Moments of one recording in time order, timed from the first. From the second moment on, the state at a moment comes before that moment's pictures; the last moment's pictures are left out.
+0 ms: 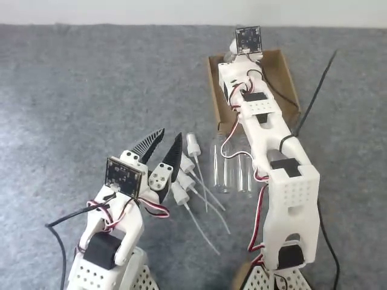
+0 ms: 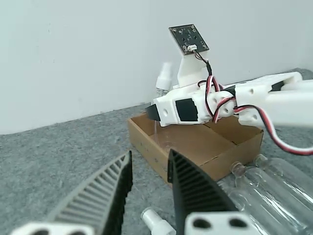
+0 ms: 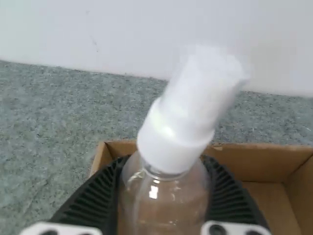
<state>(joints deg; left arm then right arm) 16.6 -100.4 86.3 38.6 2.9 -13.5 37.5 -8.5 5.3 -1.3</state>
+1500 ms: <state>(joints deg) 16.6 -100.4 86.3 38.6 2.7 -13.4 31.1 -12.7 17.0 -1.3</state>
